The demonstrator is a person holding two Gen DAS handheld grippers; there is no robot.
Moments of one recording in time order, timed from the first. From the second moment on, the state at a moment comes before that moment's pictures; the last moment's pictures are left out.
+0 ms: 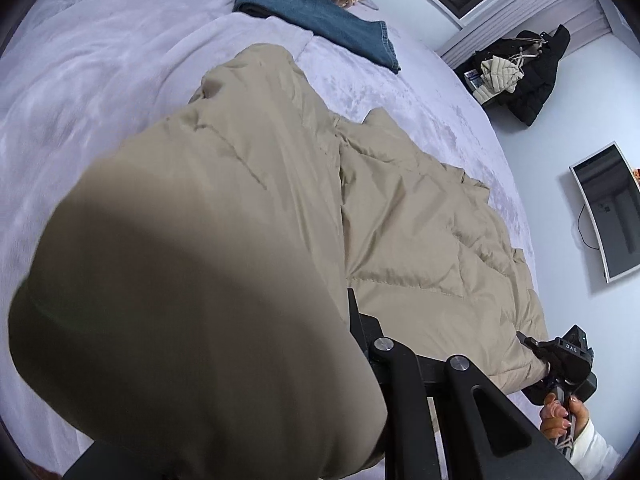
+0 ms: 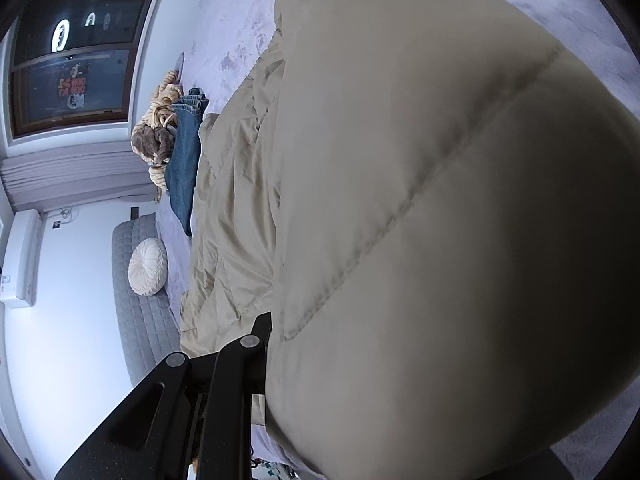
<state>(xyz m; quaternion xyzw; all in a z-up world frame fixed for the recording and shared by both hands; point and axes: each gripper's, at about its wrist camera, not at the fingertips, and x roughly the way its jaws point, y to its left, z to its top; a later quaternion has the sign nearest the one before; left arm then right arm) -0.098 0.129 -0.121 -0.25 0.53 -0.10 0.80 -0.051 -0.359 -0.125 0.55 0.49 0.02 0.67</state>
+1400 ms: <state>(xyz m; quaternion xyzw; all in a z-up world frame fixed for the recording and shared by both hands) 0.026 0.040 -0.121 -0.02 0.54 -0.06 0.84 0.034 -0.302 -0.063 0.21 0.58 0.05 0.79</state>
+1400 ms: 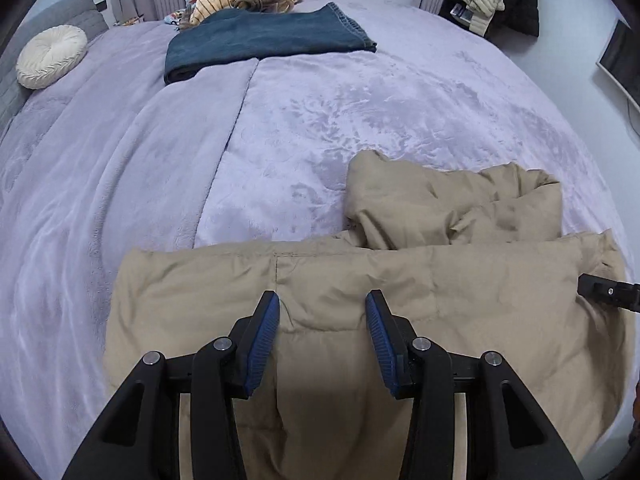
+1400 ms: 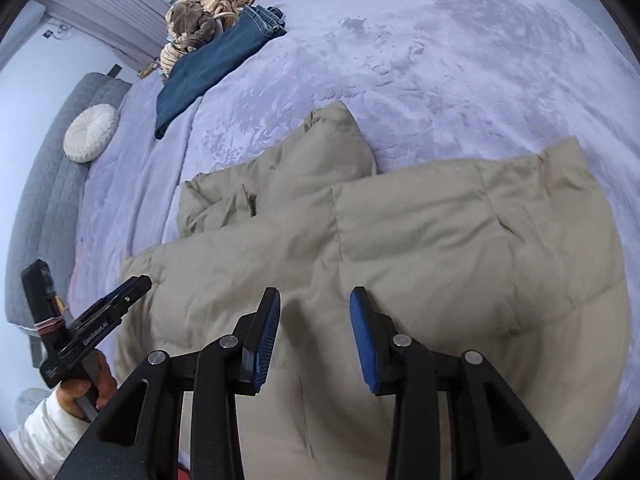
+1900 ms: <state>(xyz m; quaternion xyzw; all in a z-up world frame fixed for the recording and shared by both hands) 0.059 0.076 -0.151 -0.08 0.58 -0.05 0.81 0.094 -0.309 -0.116 0.24 0.60 -0.02 0.77</state>
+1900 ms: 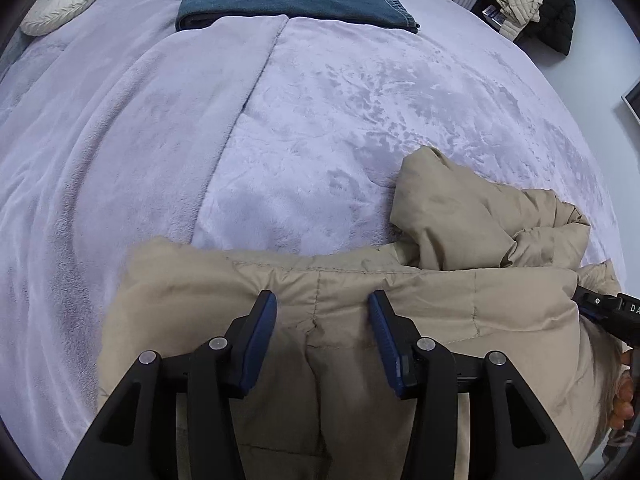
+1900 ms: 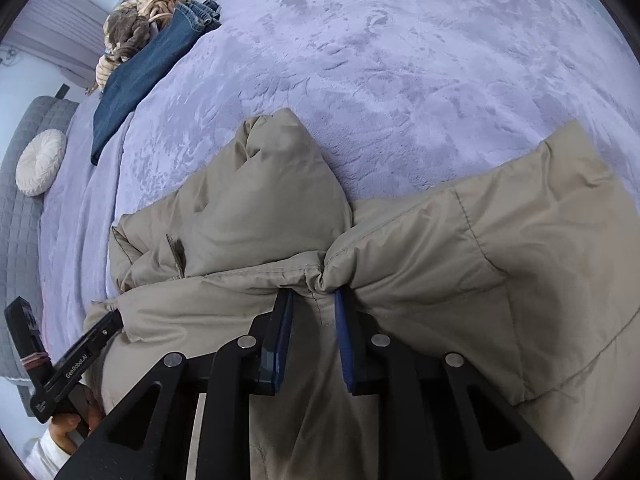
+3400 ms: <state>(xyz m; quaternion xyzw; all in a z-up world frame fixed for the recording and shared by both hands) -0.151 0.053 -0.059 -0.08 0.61 0.01 0.79 -0.092 -0.297 -0.031 0.26 0.62 0.07 0.73</state>
